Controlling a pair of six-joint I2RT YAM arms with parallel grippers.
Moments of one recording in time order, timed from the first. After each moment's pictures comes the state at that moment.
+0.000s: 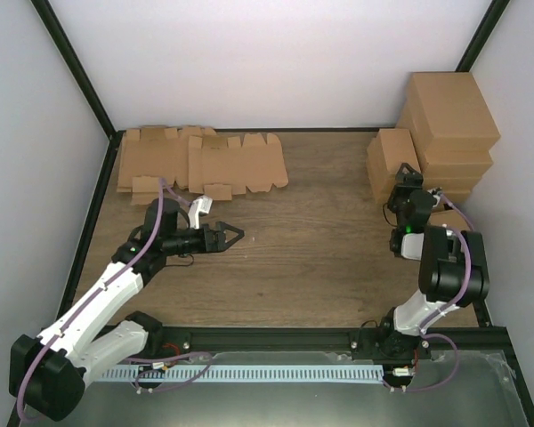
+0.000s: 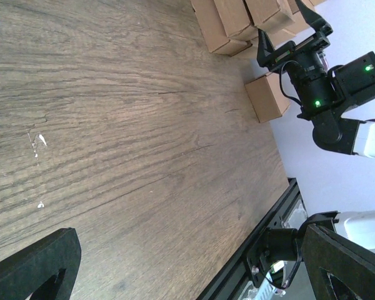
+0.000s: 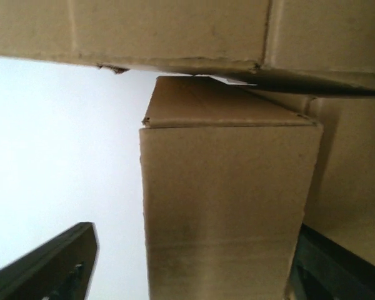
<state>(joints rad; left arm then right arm) -0.43 0.94 0.65 -0.31 0.62 -0.63 -0.18 1.63 0.50 1.06 -0.05 1.48</state>
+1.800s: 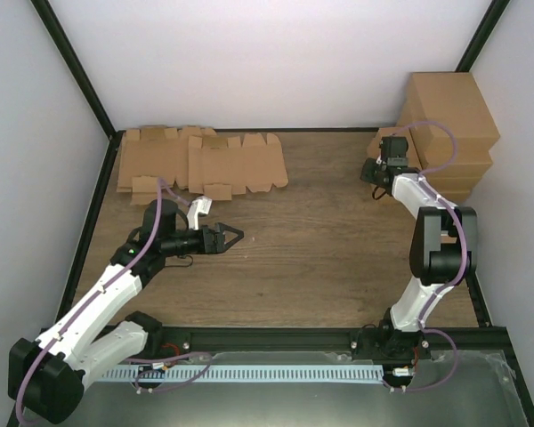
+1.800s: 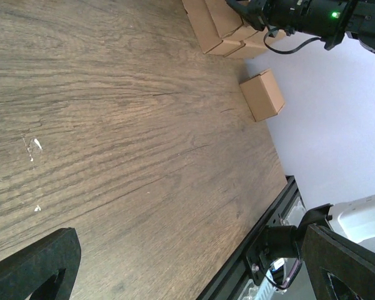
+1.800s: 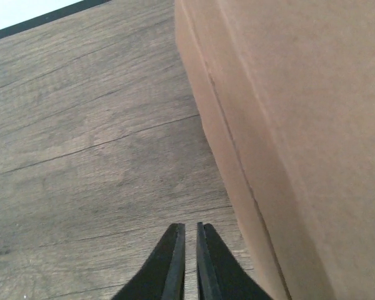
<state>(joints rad) -0.43 0.92 0.65 -0.30 0.63 -0.61 0.00 1.76 1.21 -0.25 0.04 0.27</state>
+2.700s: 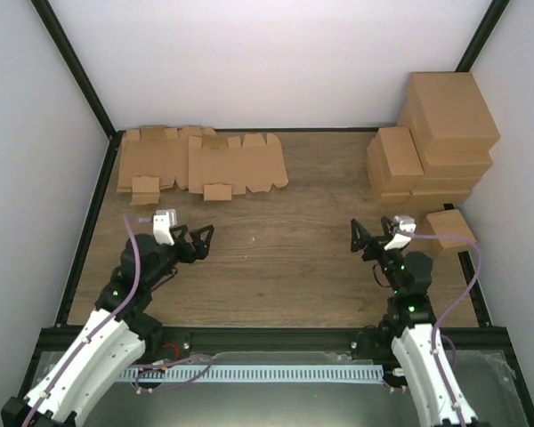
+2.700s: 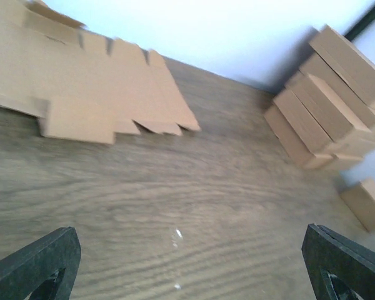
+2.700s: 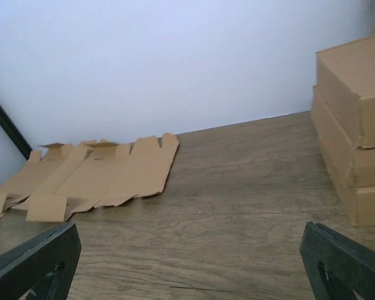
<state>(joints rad) -0.43 0.54 0.42 -0.18 0.15 -0.52 0.06 0.42 0.12 0.25 -0.26 0.29</state>
